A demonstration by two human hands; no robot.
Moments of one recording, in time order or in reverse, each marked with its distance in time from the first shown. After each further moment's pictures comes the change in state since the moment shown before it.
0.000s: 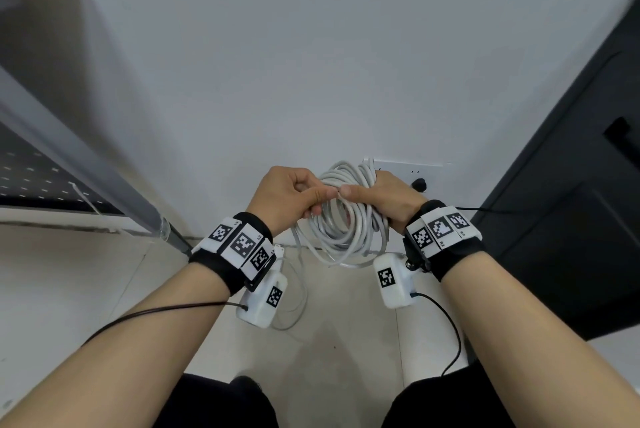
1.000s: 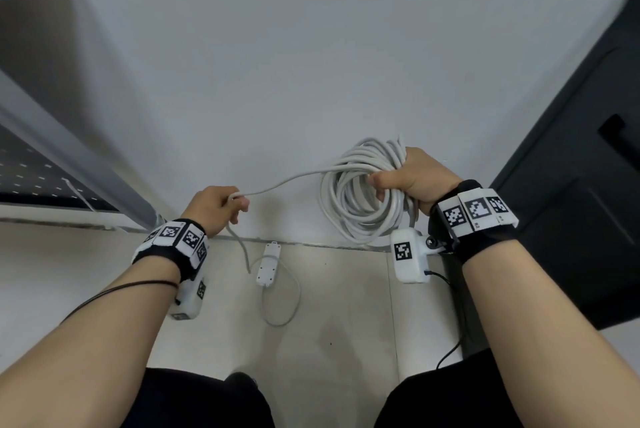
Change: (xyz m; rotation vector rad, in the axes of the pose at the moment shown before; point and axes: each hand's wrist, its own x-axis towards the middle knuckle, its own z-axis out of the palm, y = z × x) left_hand 0.012 -0.100 -0.097 0.556 0.098 -0.162; right_hand -0.009 -0.006 -0.041 -0.014 0.164 0.025
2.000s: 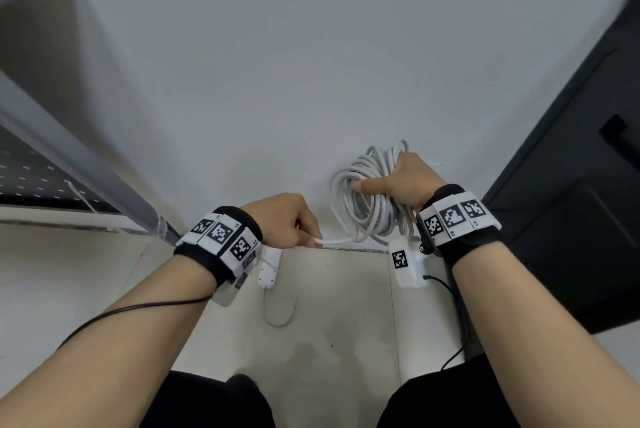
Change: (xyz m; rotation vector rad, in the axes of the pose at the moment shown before) left_hand -0.032 0.123 0.022 0.276 -0.605 0.281; right_hand 0.009 0.006 0.008 -0.125 0.125 0.075
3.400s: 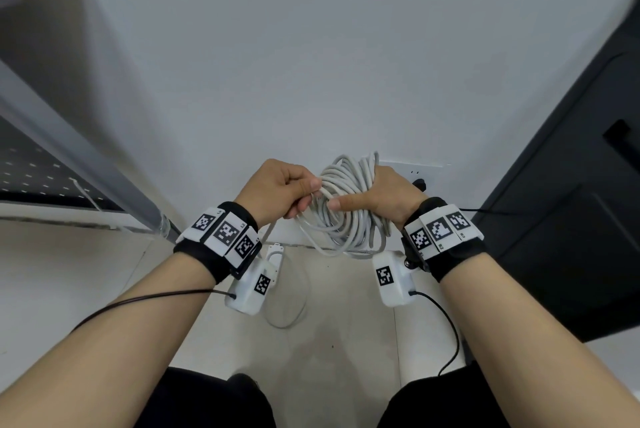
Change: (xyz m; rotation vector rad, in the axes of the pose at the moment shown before) left_hand -0.008 0.005 -0.008 -0.708 0.510 0.099; right_hand -0.007 -0.004 0.032 0.110 -0.250 -0.165
